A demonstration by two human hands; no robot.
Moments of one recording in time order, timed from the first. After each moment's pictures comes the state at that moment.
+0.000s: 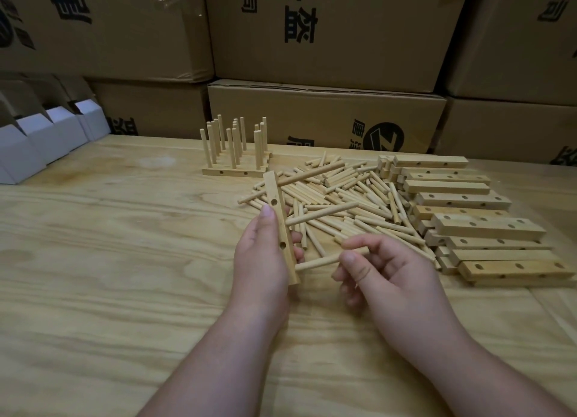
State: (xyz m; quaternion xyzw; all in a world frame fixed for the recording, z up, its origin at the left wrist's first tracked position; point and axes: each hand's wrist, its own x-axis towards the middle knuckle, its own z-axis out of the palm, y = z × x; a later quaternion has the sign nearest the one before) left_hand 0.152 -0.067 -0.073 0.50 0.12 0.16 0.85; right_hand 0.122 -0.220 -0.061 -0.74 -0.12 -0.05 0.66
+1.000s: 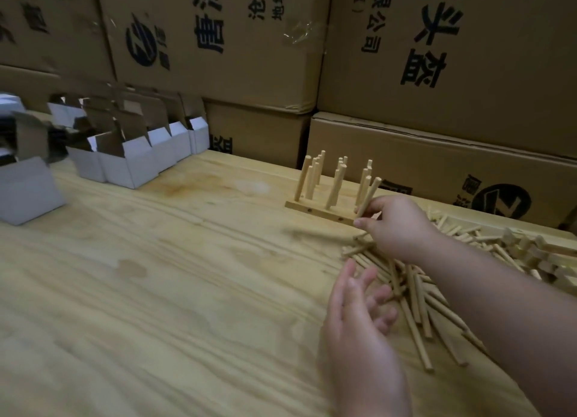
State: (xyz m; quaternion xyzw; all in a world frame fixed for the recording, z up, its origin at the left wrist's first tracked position) left_hand 0.165 -0.033 -0.052 0.32 0.26 0.18 0.89; right_hand 0.341 -0.075 -0.022 -0.94 -0.17 -0.04 0.29
